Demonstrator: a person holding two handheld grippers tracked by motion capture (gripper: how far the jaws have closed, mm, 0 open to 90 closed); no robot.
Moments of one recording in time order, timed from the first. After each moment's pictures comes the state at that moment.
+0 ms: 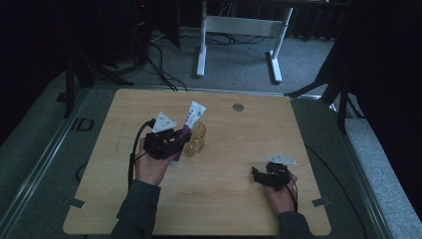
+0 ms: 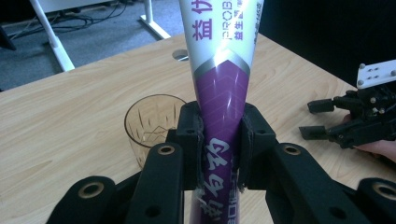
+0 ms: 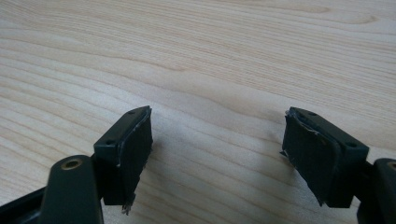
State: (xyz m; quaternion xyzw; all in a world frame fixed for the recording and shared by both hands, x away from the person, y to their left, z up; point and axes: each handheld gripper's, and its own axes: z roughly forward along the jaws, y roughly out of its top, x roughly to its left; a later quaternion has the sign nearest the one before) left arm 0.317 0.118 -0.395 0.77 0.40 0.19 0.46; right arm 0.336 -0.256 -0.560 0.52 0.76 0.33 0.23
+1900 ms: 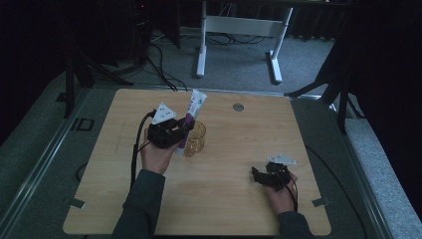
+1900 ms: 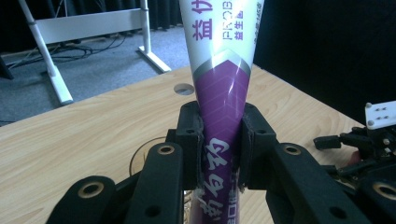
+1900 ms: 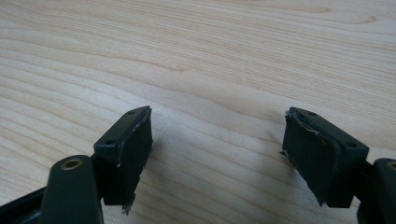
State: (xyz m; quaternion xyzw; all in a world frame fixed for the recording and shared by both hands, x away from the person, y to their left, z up) left arm 0.346 0.117 -0.398 0.74 0.39 0.21 0.51; right arm 0.336 -0.256 -0.560 0.52 0.76 0.33 0.23
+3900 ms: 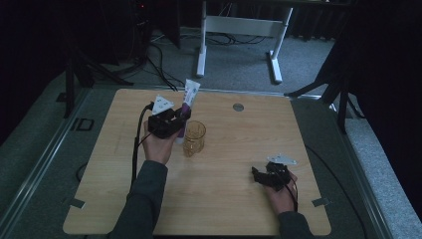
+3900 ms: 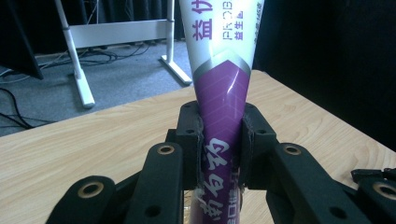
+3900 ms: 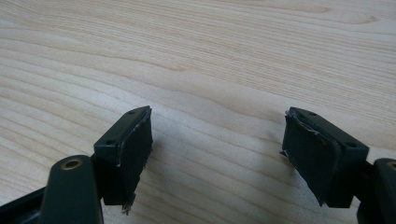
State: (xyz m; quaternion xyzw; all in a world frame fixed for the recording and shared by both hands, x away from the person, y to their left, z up) left arm 0.375 0.122 -0.403 0.71 0.42 0.24 0.51; right arm 0.336 -0.256 -0.560 0.52 0.76 0.33 0.23
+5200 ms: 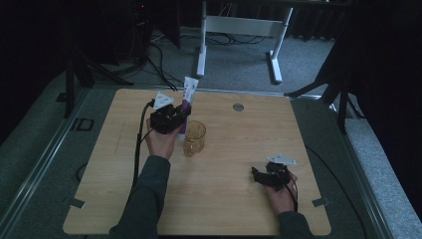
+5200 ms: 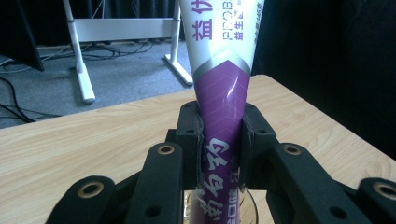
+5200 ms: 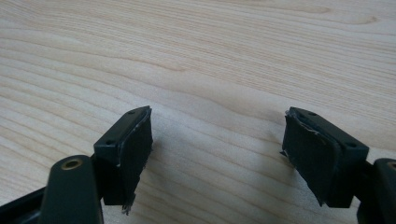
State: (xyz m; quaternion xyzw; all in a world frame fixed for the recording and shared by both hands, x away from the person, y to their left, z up) left arm 0.397 0.122 -0.413 0.69 0.45 0.23 0.52; right arm 0.336 -0.256 -0.560 0.51 0.76 0.33 0.23
